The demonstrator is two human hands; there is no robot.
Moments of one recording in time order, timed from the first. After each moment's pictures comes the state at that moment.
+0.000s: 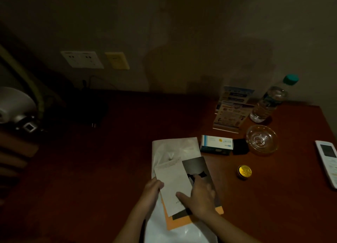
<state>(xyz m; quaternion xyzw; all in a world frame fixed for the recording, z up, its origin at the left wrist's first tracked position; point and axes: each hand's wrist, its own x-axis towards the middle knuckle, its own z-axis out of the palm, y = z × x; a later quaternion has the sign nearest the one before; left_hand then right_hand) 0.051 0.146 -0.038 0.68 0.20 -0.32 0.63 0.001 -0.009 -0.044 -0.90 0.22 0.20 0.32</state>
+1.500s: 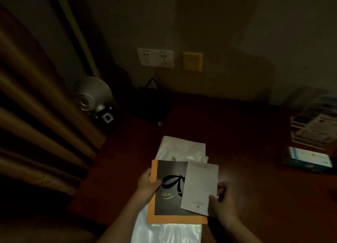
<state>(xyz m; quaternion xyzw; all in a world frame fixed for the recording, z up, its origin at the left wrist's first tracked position) 0.122 0.408 -0.044 0.76 0.18 -0.20 0.59 0.044 0.187 -0.039 -0.75 0.34 0.12 0.55</state>
